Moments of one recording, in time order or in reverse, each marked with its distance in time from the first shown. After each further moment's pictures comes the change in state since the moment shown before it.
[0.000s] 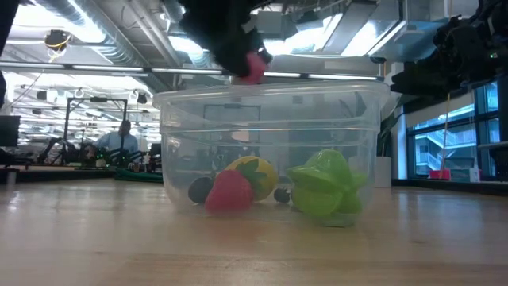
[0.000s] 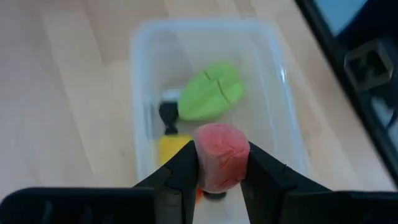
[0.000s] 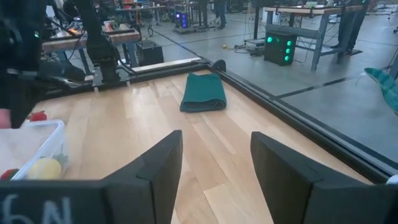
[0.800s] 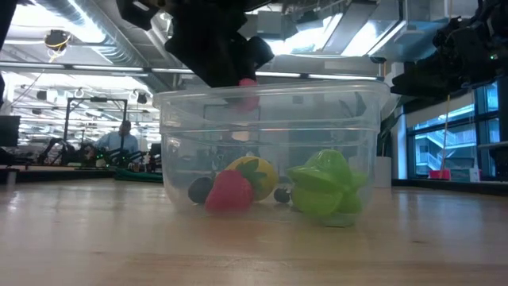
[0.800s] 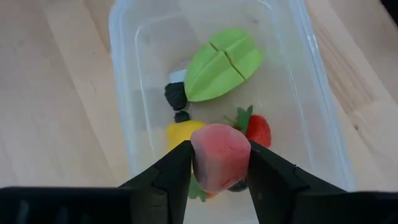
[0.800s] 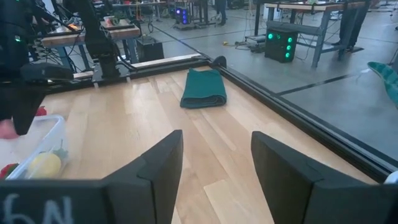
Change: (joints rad) left arm -0.101 0.046 0.000 -0.023 -0.209 0.091; right arm 0.000 0.000 0.000 -0.016 -0.001 -0.010
